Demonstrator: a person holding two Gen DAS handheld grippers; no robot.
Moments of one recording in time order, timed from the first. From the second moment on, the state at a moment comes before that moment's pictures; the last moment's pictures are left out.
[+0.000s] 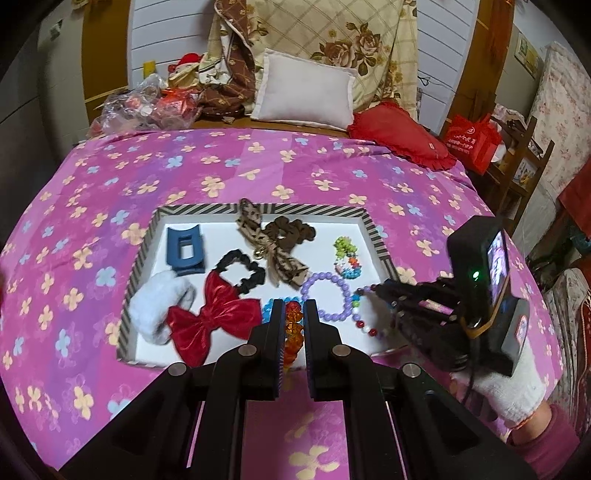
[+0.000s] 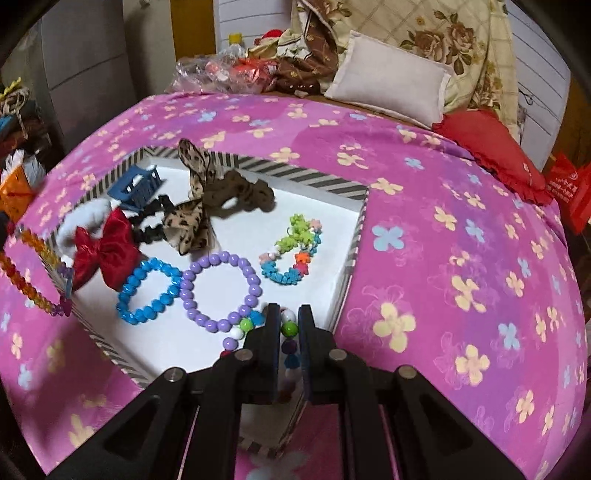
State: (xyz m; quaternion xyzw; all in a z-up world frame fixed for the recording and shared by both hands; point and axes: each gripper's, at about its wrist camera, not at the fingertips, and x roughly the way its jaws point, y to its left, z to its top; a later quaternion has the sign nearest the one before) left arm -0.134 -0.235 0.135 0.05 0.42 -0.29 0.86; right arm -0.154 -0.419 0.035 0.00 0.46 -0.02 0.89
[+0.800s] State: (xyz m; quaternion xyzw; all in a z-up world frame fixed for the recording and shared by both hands) left arm -0.048 -0.340 0.074 0.10 0.48 -0.30 0.82; right arm -0.221 -0.460 0.067 0.11 0.39 -0.02 0.91
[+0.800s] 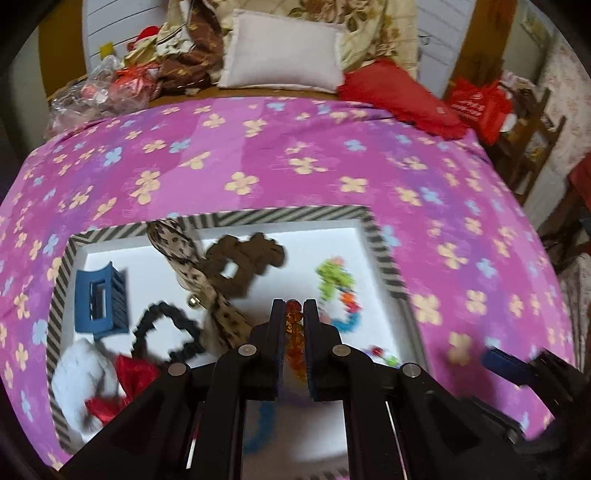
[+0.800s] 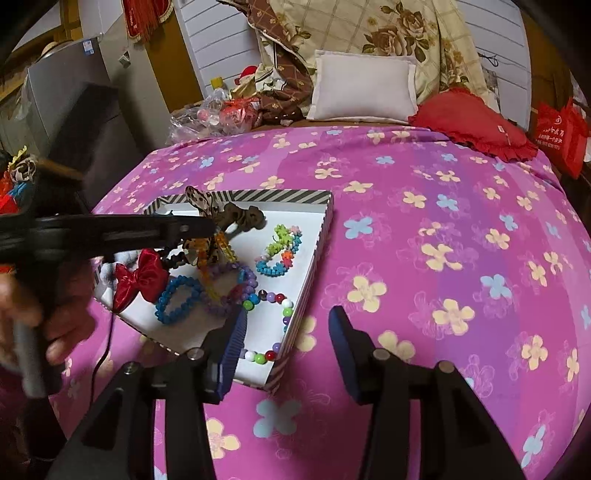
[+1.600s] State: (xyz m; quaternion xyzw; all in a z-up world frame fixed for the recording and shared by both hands) left arm -0.043 -0.307 0.064 0.08 0.48 -0.28 0.83; right arm -0.219 -0.427 0.056 0.11 0.40 0.00 0.91
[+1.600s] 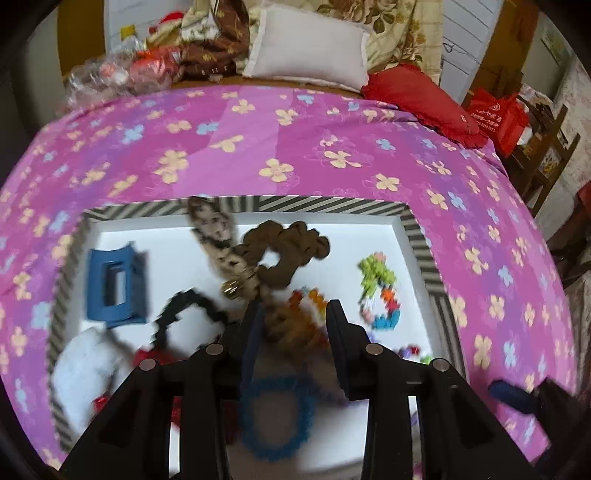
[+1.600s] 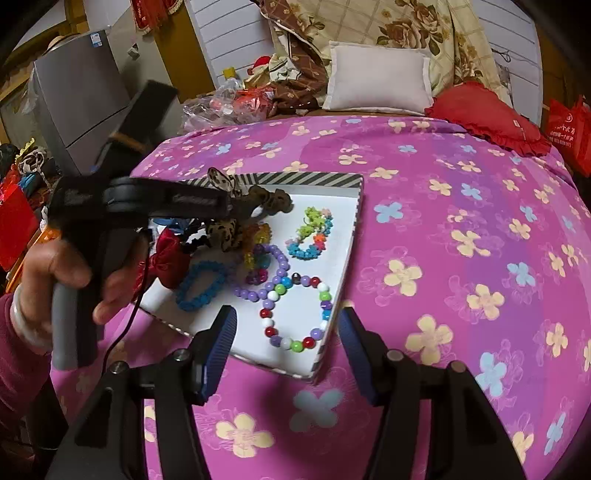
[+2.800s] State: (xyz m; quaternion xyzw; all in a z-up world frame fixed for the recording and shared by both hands) left arm -0.192 -0.166 0.111 0.05 0.37 -0.18 0.91; right arm -0.265 -0.335 0.097 0.10 0.34 -0.06 0.93
